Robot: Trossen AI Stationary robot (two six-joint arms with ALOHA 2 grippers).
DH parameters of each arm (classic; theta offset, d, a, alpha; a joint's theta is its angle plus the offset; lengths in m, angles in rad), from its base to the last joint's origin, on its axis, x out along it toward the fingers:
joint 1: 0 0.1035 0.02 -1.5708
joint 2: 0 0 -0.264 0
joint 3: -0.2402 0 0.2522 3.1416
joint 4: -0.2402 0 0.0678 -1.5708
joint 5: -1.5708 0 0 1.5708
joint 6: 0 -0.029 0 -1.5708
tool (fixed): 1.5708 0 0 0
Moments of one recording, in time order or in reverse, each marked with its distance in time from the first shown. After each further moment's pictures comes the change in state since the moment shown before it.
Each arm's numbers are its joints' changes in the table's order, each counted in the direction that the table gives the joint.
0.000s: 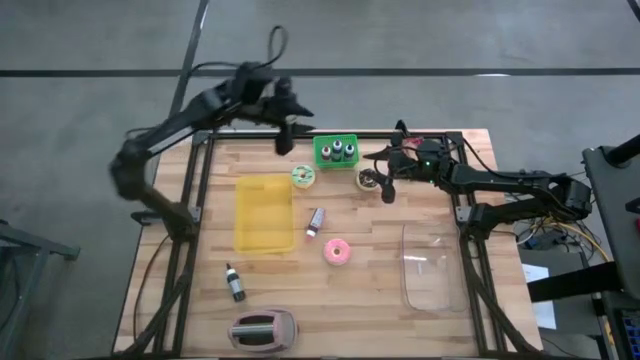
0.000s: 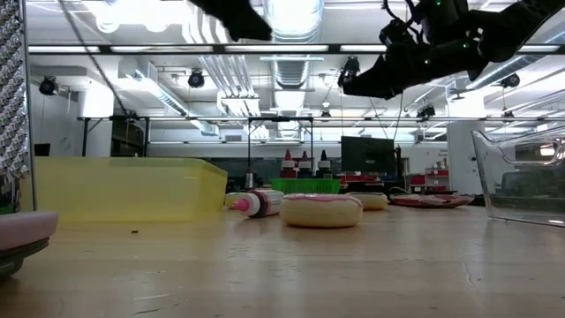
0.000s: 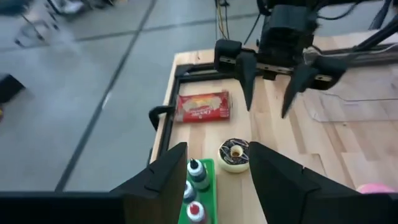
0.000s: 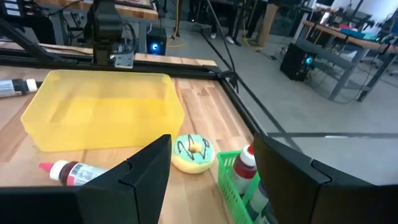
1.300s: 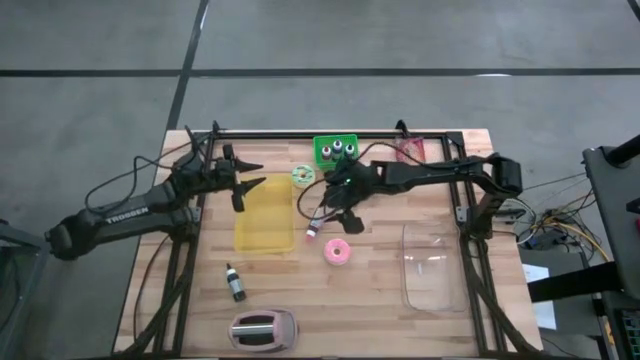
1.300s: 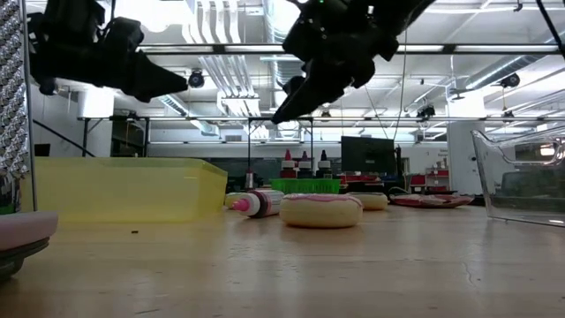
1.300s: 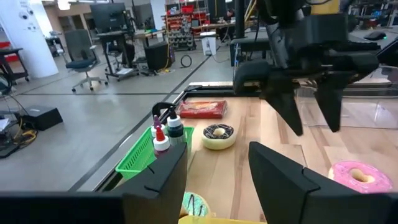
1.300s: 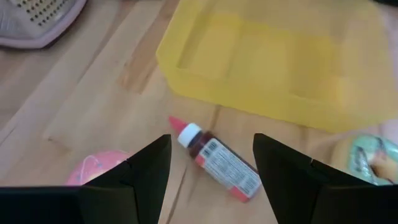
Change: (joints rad) left arm 0.002 -0.877 1.351 0.887 0.037 0.250; right arm 0.285 0.607 -0.695 -0.674 0.151 0.153
